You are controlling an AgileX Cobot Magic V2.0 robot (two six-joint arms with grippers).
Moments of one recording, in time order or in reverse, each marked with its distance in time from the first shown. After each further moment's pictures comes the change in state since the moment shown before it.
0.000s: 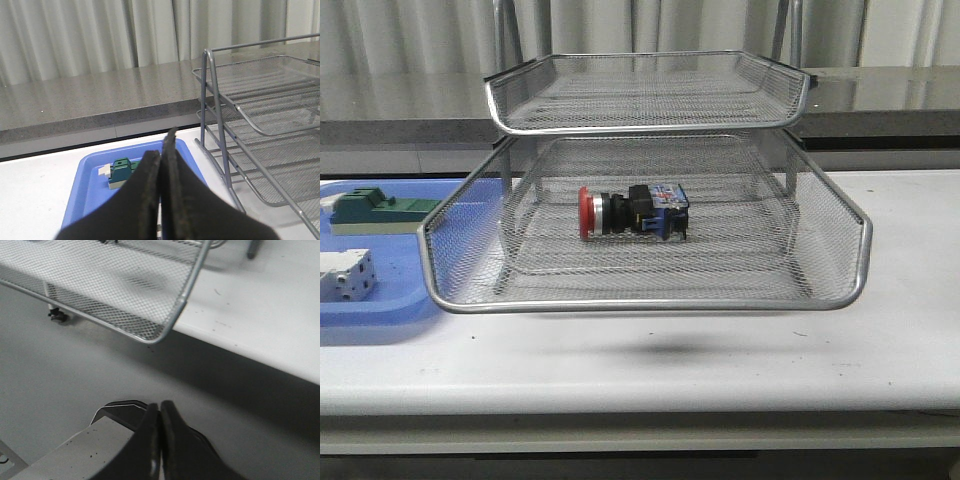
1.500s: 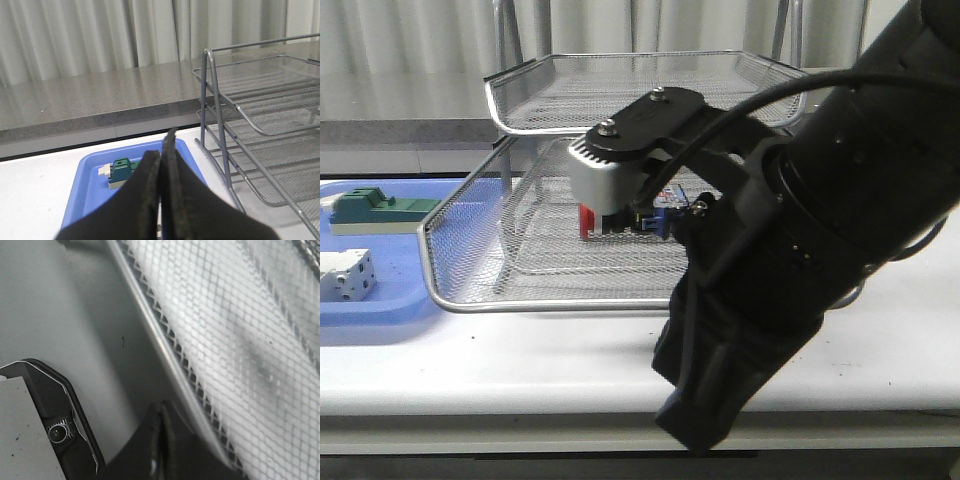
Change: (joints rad) left arm 0.000 0.000 0.000 0.000 0.000 0.000; right arm 0.704 0.638 -0.005 -0.295 -0.783 -0.077
